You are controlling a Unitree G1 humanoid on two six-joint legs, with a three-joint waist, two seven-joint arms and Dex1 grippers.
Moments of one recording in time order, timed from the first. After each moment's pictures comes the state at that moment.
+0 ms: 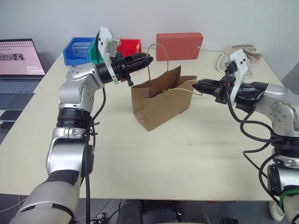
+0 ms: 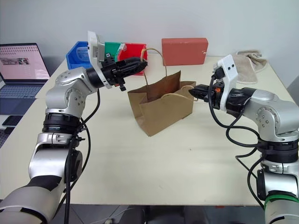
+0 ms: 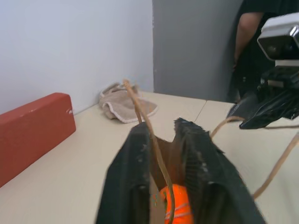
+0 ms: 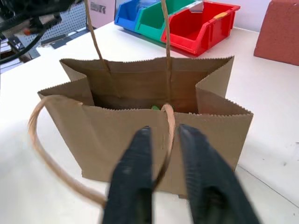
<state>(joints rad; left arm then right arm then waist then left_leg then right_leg) -1.04 0.50 0.07 0.52 -0.43 0.30 -1.12 -0.81 -0.63 -0.10 -0.16 0.61 1.05 0.67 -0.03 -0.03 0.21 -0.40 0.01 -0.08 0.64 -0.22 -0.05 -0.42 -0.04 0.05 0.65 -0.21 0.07</state>
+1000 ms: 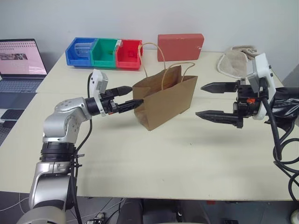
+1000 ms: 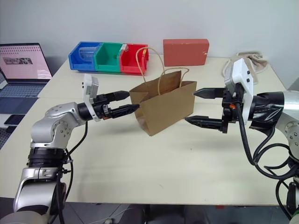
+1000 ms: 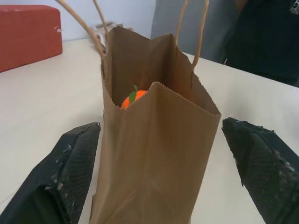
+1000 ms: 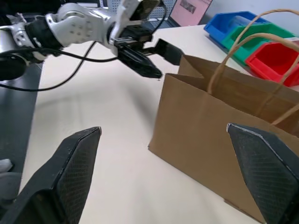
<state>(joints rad) -0.69 0.60 0.08 0.25 -0.51 0.49 -1.14 -0.64 -0.91 -0.15 -0.44 0.81 0.93 0.97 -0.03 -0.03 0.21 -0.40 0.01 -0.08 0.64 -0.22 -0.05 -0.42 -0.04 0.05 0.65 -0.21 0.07</state>
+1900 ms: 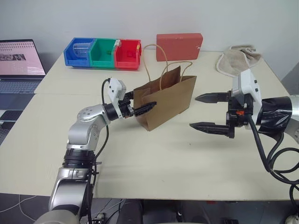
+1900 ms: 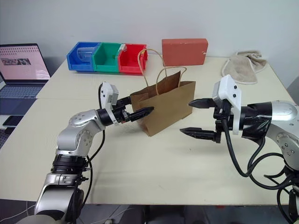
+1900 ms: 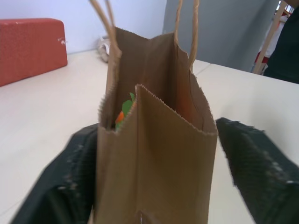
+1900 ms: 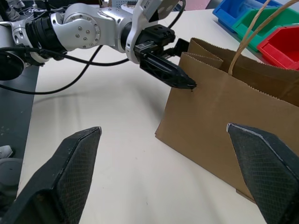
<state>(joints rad) -0.62 0.41 0.05 0.19 -0.42 0.33 -0.95 -0.57 -0.92 -0.09 -0.53 0.80 0.88 0.91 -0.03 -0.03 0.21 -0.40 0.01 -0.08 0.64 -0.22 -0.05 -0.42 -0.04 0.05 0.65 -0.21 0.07</state>
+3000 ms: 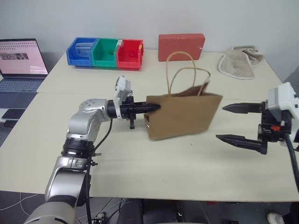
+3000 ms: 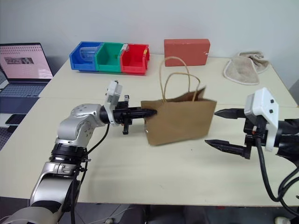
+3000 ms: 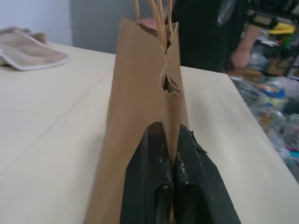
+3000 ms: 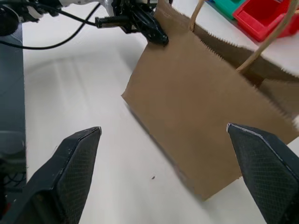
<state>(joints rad) -0.77 0.45 -0.08 0.35 -0.46 0.35 -1.38 -0.15 -1.10 -0.55 -0.70 0.91 0.93 0.96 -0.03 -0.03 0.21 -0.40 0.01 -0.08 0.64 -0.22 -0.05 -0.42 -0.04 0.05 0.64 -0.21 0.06</state>
